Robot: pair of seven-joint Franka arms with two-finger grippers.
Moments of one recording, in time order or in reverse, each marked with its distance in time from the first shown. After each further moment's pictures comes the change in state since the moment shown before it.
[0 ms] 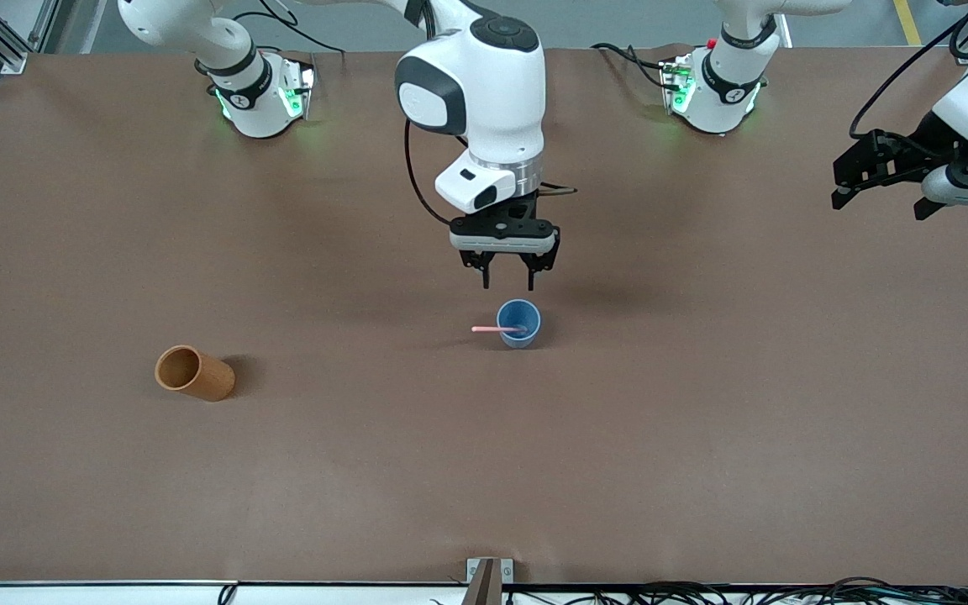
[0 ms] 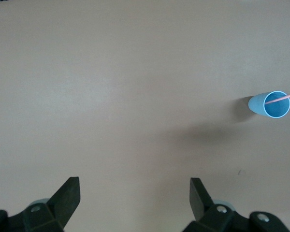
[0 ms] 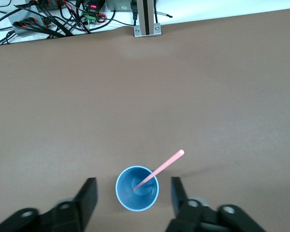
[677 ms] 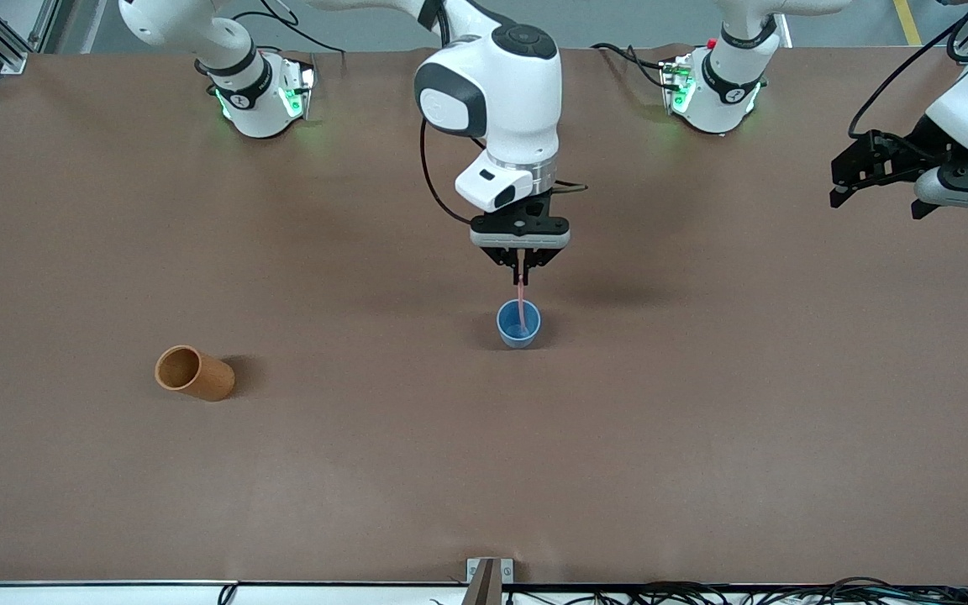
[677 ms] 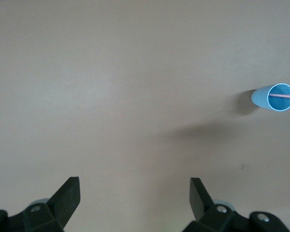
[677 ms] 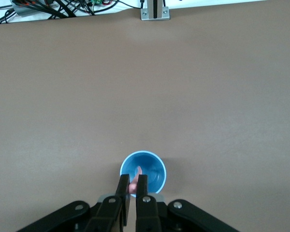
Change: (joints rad) left arm 0.000 -0.009 0.001 -0.026 0.004 -0.003 0.020; right arm 0.027 0.035 0.004 -0.006 -0.001 0.019 0.003
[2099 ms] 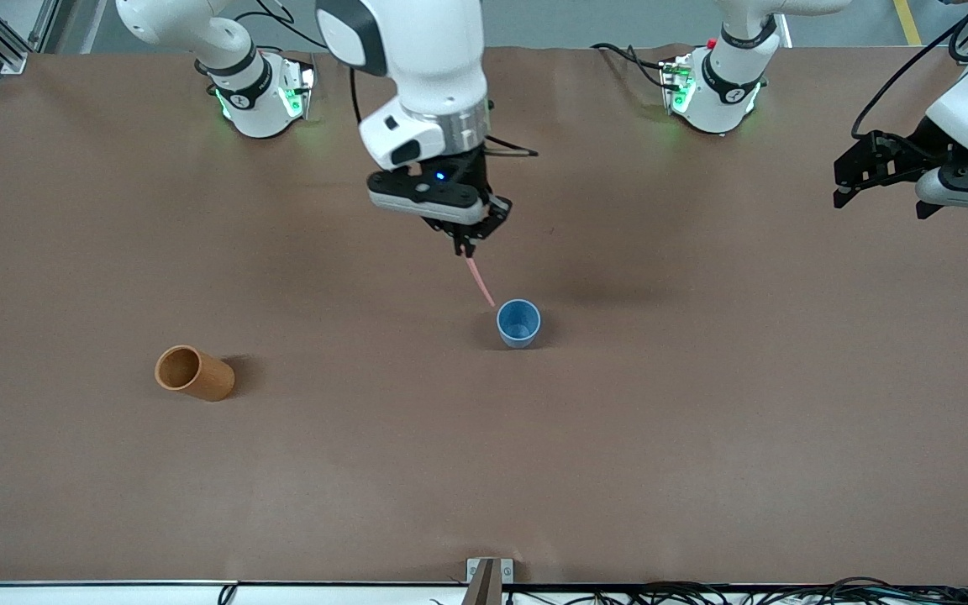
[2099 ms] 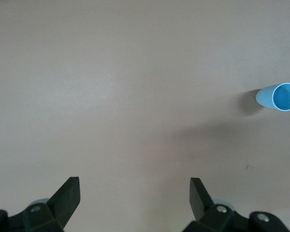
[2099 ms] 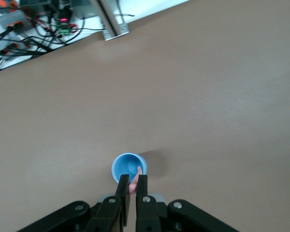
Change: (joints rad) left arm -0.001 -0.001 0.000 0.000 0.010 0.000 0.002; right arm -0.093 -0.151 0.019 0.046 0.128 -0.189 0.057
